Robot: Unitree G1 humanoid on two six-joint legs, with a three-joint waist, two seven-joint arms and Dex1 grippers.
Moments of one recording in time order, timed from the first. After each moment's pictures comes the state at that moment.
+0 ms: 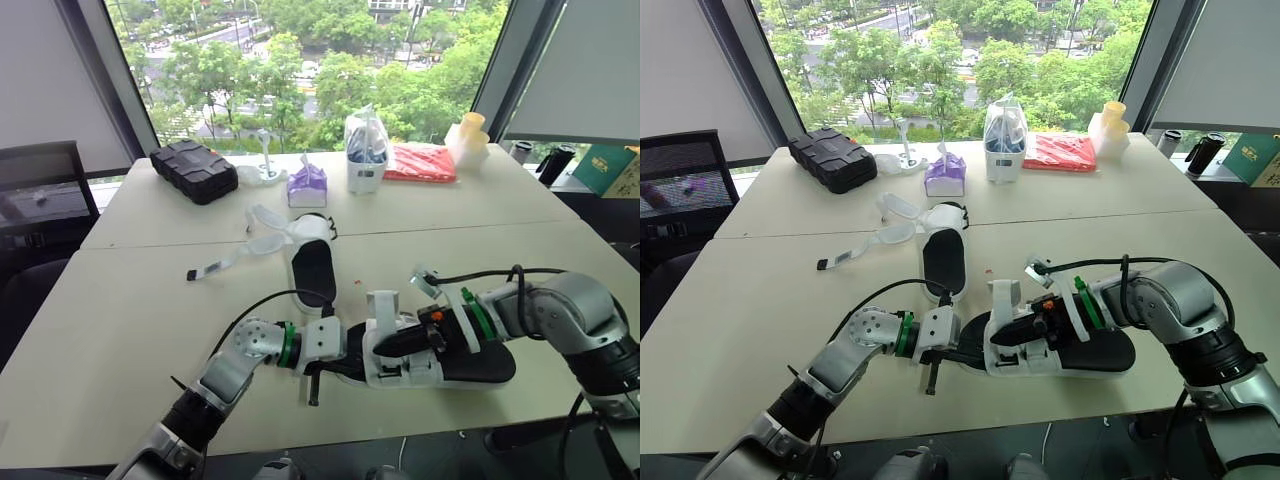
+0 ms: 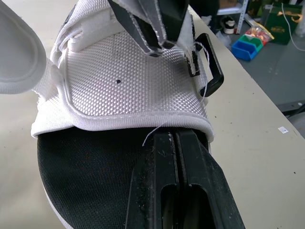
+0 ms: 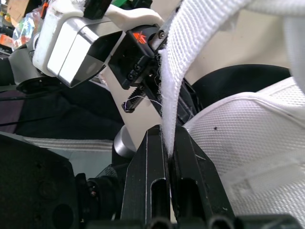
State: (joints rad) left arm -0.43 0.32 -0.46 0.11 -0.06 0.05 -1.13; right arm -0.63 -0.85 0.21 -0.15 0.91 1.36 1.01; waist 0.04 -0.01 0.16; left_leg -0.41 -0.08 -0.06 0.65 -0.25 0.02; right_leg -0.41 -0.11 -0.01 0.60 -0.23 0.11
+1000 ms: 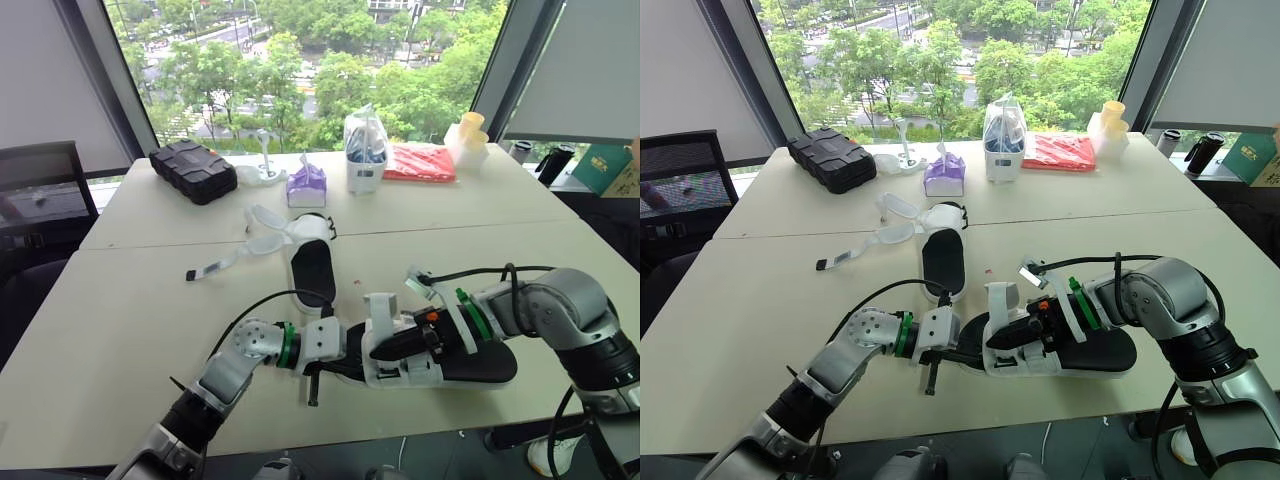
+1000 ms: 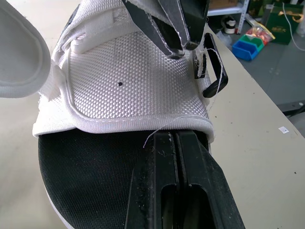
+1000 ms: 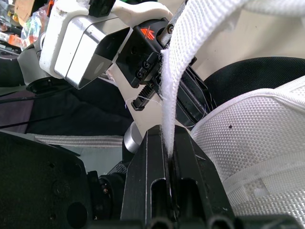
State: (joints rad) left arm -0.42 0.33 -0.46 0.10 -0.06 0.05 -1.12; right arm -0.64 -0.83 0.20 -0.15 0.91 1.43 1.01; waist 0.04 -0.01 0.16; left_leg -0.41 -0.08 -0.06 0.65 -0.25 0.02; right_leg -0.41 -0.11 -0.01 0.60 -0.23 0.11
